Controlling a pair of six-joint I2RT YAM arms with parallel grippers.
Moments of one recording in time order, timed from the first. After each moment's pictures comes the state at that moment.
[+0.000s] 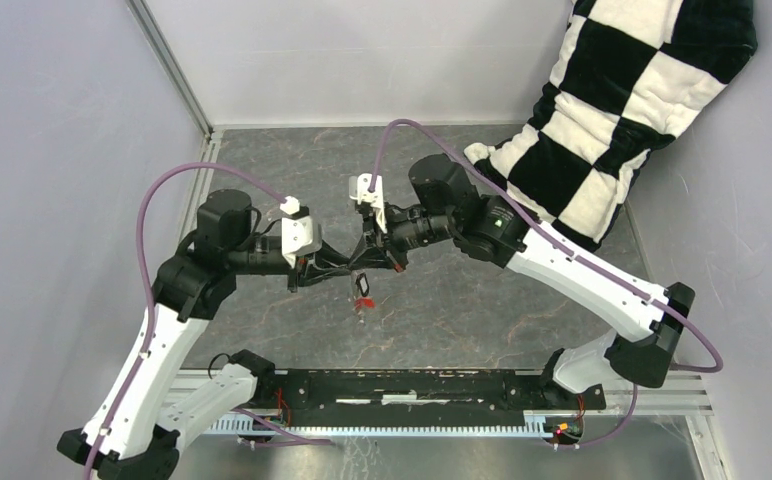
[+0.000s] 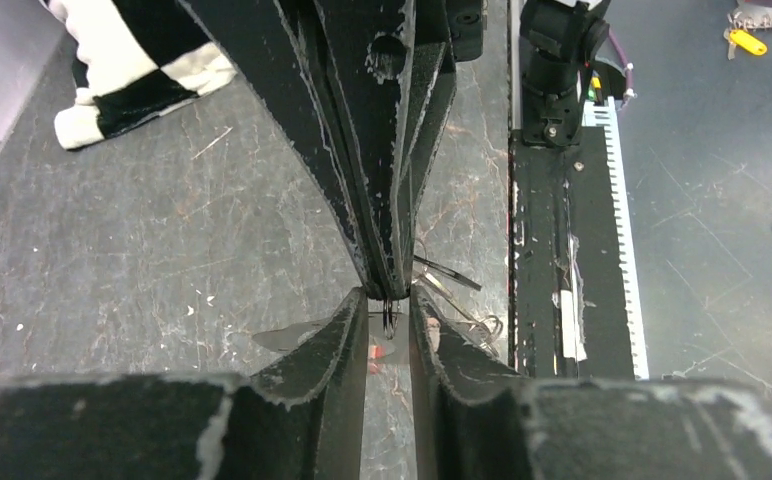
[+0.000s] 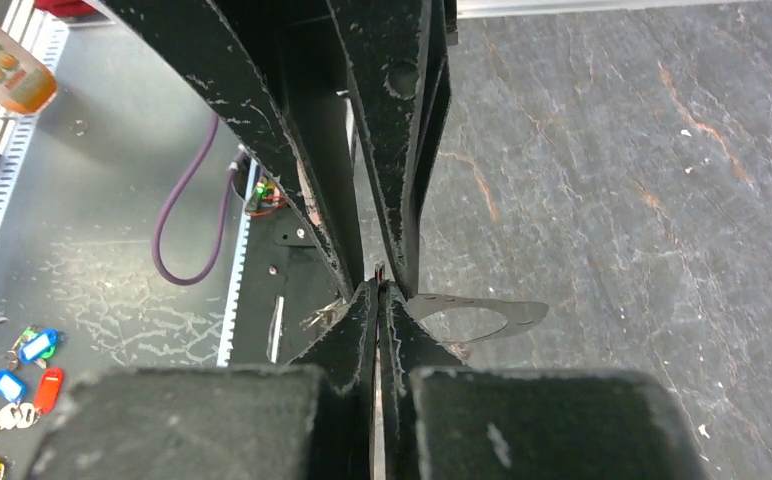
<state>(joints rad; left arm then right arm) -0.43 0.83 1.14 -0.75 0.95 0.49 0.97 1.44 1.54 -0.51 -0.65 -0.15</state>
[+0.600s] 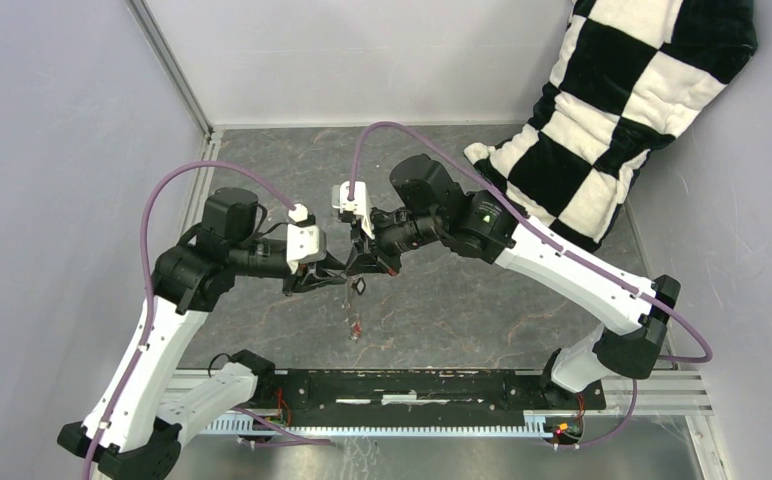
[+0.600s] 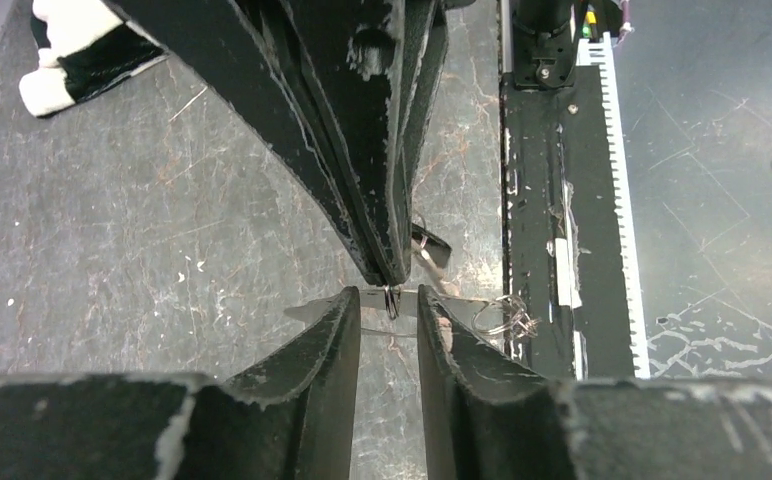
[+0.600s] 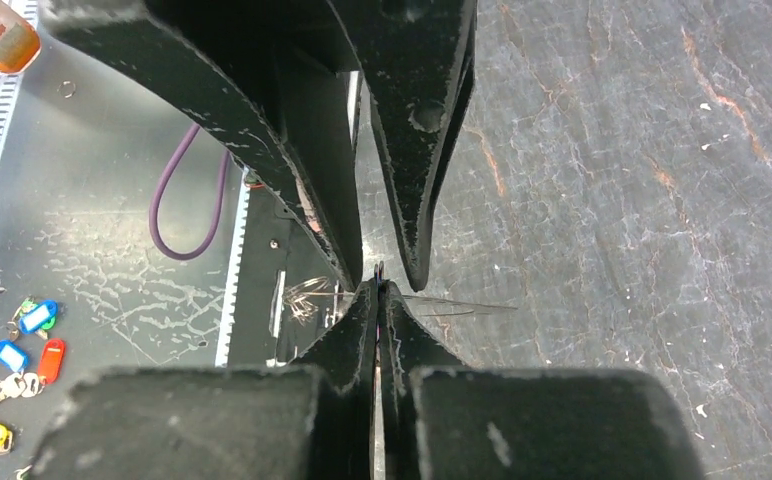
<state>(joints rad) -0.43 0.89 1.22 -0.98 0.93 0.68 1.02 1.52 1.68 -0.69 -0.59 -0.21</state>
